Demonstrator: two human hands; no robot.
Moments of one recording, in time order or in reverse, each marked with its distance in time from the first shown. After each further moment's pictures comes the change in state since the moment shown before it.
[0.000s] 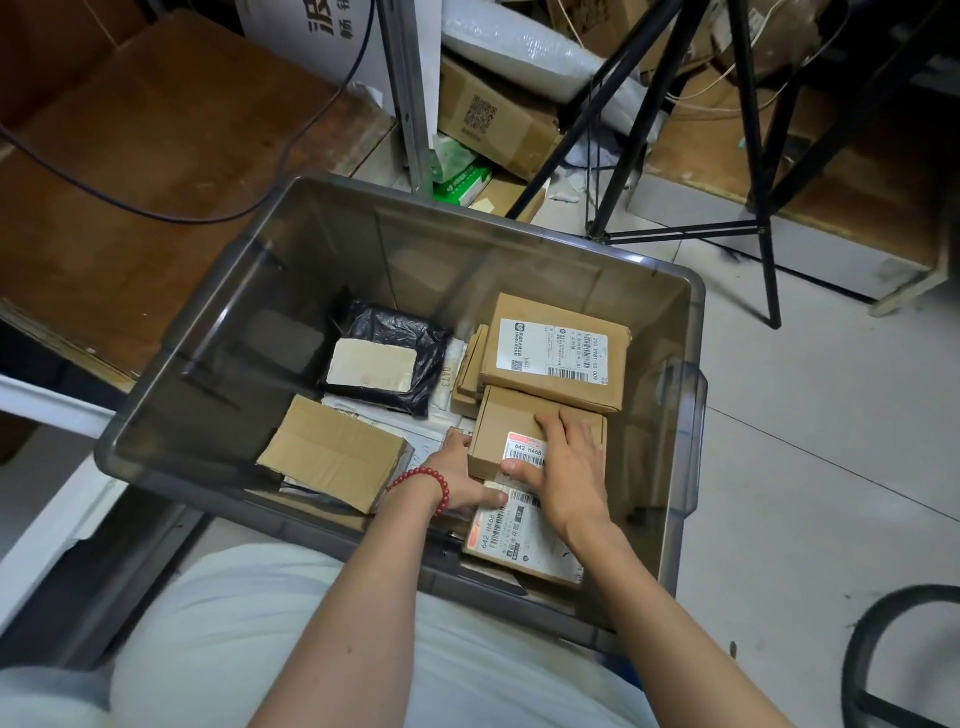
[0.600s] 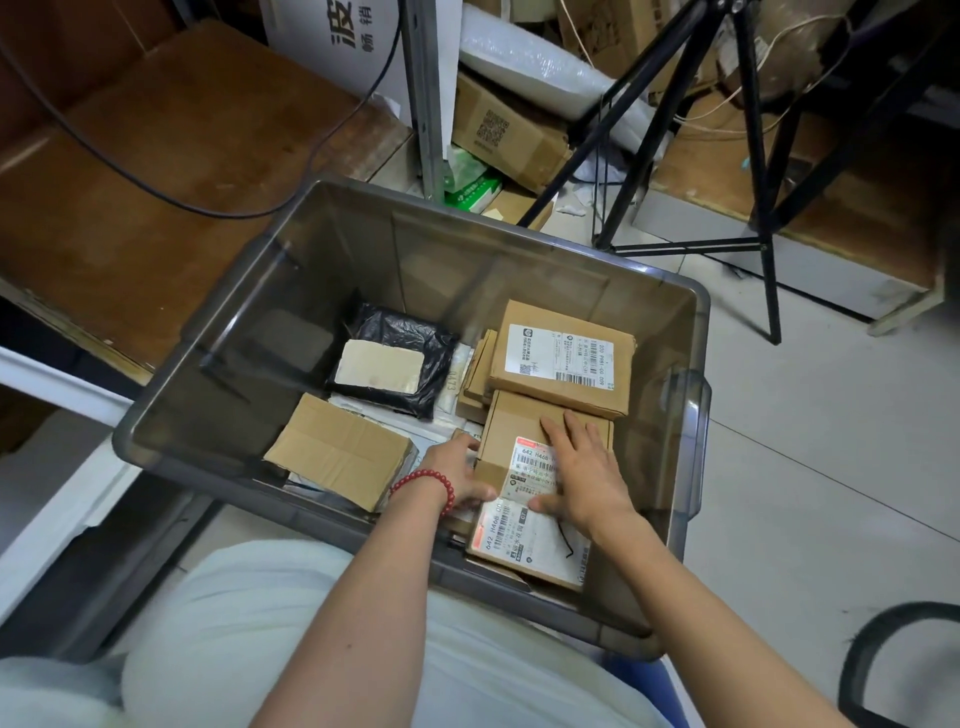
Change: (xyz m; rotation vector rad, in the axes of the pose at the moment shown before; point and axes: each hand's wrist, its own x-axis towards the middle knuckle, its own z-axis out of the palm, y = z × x) left_hand -0.016 0.006 -0.001 0.128 0.143 0.049; right_hand 0.005 0.010 -0.014 -0.267 -0.217 -0.037
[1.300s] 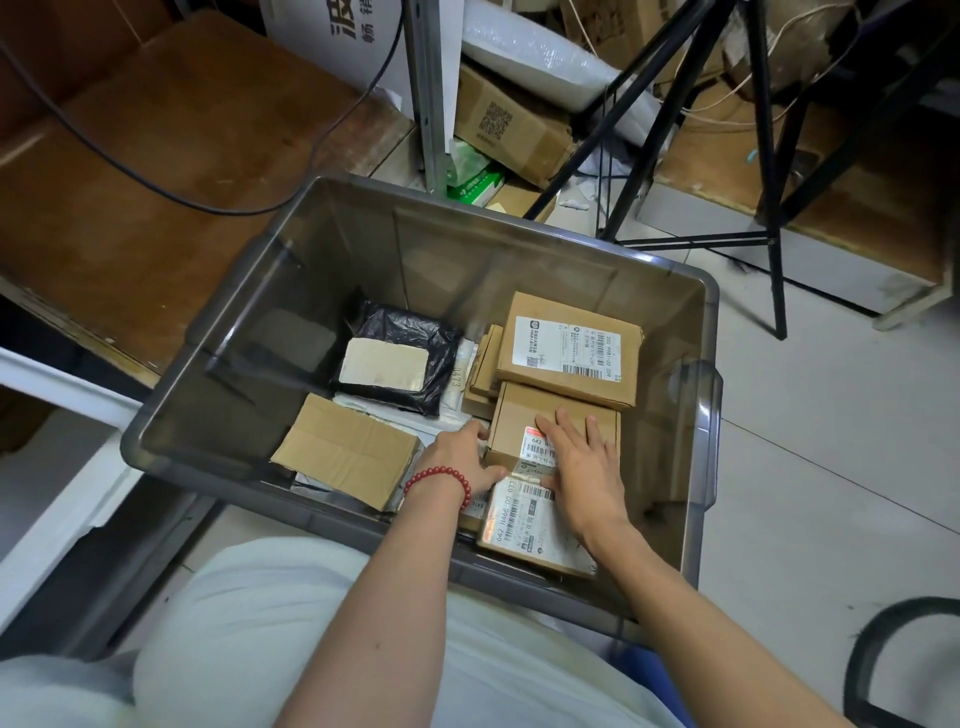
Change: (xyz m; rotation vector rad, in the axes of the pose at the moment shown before) left_hand 0.010 -0.001 0.002 0.246 0.168 0.060; right_hand -0.002 -0.006 0.015 0.044 0.192 -0.042
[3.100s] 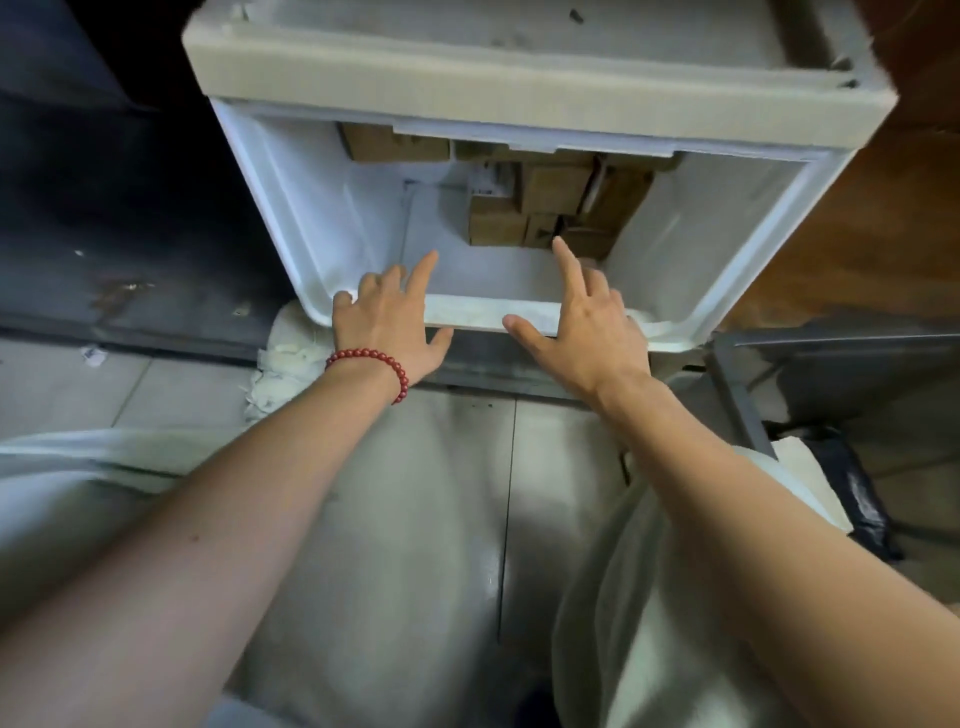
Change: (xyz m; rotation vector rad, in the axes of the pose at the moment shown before) left_hand -0.270 -0.335 -0.035 0.020 0.954 -0.926; right_hand -0.086 -0.386 0.119 -0.327 -0.034 -1.213
